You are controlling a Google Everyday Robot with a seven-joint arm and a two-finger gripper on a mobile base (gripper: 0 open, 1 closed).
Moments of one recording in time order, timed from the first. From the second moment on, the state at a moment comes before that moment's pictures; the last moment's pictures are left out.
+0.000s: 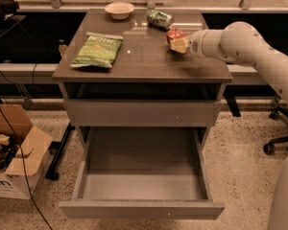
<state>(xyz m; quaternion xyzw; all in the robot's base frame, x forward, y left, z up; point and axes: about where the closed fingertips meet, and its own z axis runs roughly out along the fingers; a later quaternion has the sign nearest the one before) 0.825 -0.149 0.868 -0.21 0.80 0.15 0.54</state>
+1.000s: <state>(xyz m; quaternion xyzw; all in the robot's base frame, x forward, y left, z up) 0.731 -0.157 0.923 -0.32 0.76 0.24 0.51</state>
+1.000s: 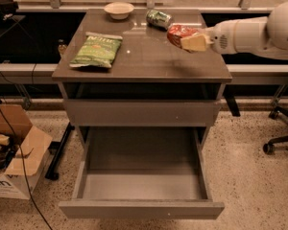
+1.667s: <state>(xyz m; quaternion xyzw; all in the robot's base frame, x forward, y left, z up) 0.593 -0.187 0.914 -0.37 0.75 0.28 0.46</state>
